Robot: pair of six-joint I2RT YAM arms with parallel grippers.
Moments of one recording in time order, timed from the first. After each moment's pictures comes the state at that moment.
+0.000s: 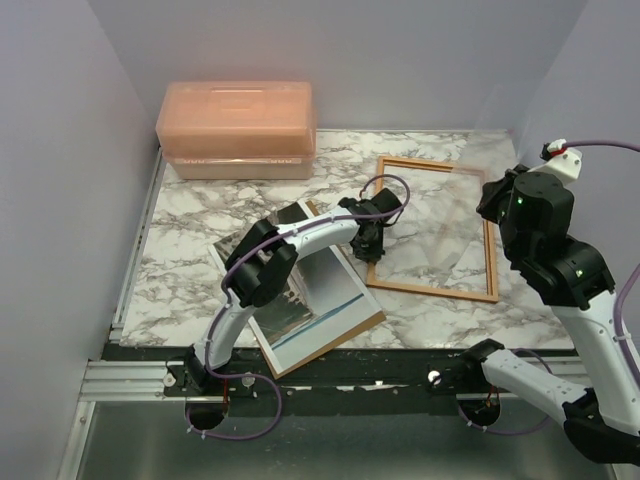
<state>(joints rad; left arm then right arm) -0.89 2.25 1.83 -0.74 -0.04 -0.78 0.47 0.90 1.37 -0.77 0.66 0.51</state>
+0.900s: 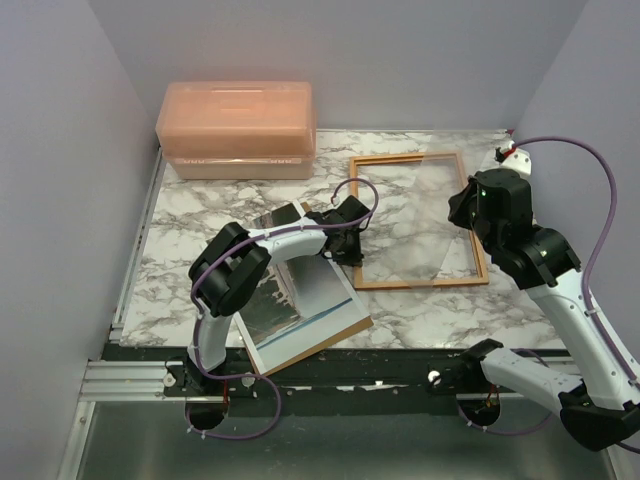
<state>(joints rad) -0.81 1.99 1.35 -0.42 0.03 -0.82 0.47 0.98 1.26 -0.76 0.47 0.53</state>
